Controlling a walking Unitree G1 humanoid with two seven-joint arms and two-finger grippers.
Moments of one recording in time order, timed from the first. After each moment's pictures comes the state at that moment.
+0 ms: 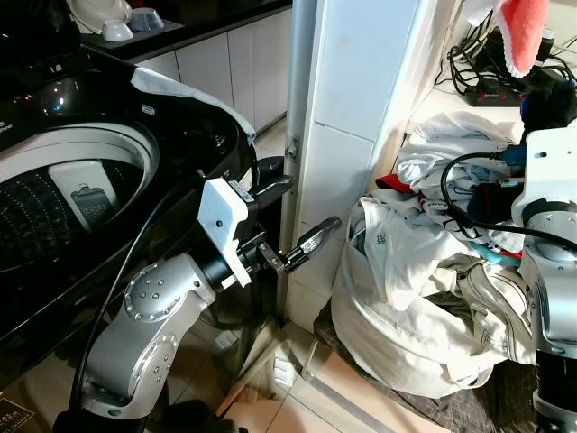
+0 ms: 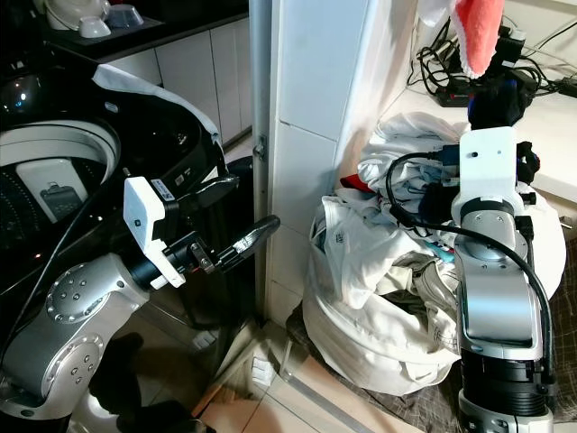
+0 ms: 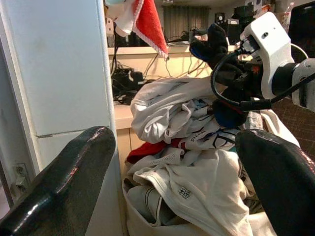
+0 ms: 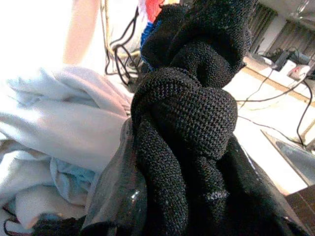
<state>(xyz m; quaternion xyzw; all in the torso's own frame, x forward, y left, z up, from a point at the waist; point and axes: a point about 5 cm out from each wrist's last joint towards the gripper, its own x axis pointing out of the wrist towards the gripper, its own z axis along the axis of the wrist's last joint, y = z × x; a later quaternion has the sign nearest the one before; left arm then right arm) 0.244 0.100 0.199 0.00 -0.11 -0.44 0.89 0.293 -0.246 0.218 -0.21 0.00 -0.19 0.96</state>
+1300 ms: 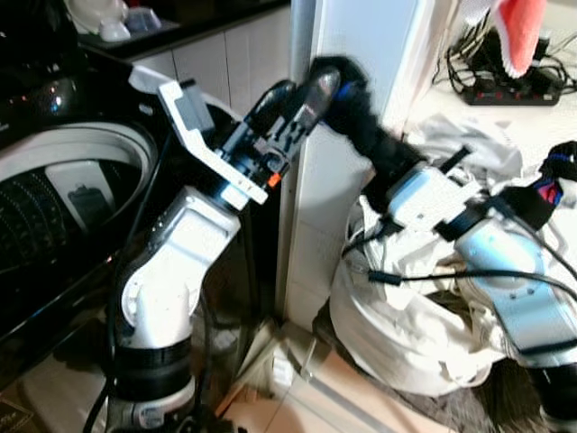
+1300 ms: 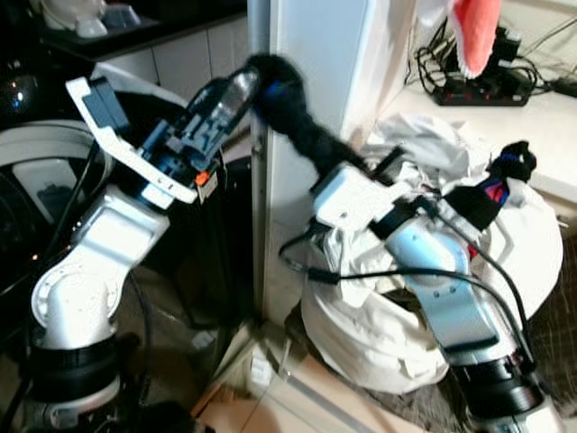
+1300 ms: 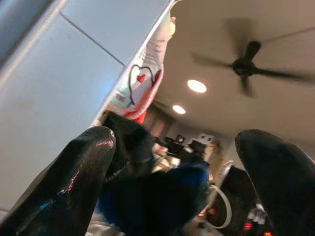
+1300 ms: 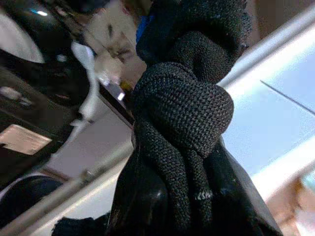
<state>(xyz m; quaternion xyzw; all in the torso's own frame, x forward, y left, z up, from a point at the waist) 0.275 0.083 0.267 -0.37 -0.15 -0.44 0.81 0.279 -0.134 0.223 -0.40 -0.26 0.26 0.84</state>
